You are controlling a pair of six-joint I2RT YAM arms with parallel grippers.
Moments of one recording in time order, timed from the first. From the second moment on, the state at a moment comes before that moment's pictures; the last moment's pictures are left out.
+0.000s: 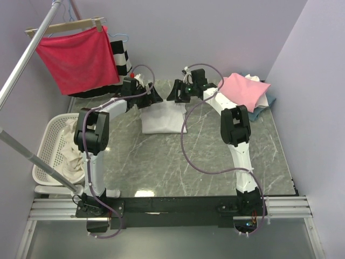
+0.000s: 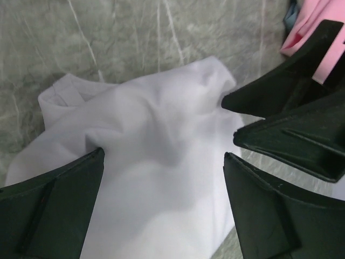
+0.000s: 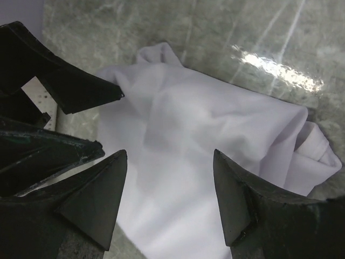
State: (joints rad) left arm -0.25 2.10 1.52 -0.01 0.41 -0.55; right arm 0.33 2.41 2.06 -0.34 -0.62 0.42
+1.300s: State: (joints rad) left arm -0.16 1.95 1.42 0.01 0.29 -0.51; right arm 0.24 2.15 1.75 -0.28 -0.43 0.35
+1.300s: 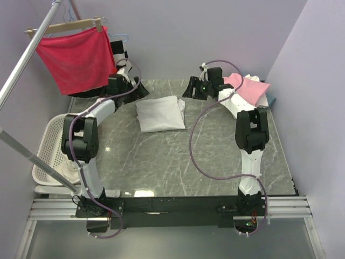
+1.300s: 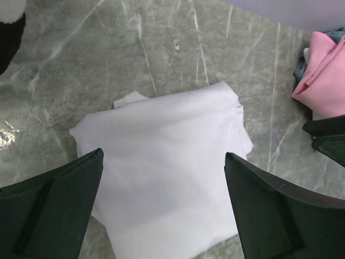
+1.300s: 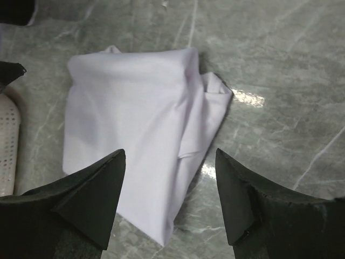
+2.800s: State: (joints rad) left arm -0.16 2.21 1.49 0.09 0.28 -0.57; right arm 0.31 2.49 1.99 -0.24 -0.54 0.39
